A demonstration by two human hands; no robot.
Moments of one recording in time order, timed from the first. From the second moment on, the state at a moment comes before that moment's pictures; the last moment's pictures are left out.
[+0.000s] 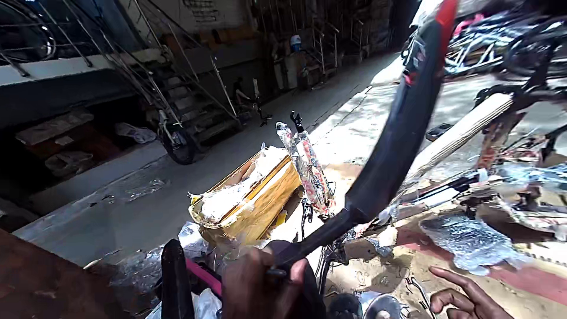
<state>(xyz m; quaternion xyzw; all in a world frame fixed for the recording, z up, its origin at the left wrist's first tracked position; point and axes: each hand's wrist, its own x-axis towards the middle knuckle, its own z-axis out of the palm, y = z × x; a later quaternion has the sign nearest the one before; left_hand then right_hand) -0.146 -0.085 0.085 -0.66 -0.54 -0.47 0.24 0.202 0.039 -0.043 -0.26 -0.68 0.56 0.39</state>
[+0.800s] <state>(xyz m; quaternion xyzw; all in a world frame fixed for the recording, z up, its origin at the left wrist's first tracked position) -0.098 0.029 -0.059 -0.45 -0.57 -0.43 -0.54 0.190 0.130 -0.056 -0.58 -0.22 0.53 0.58</state>
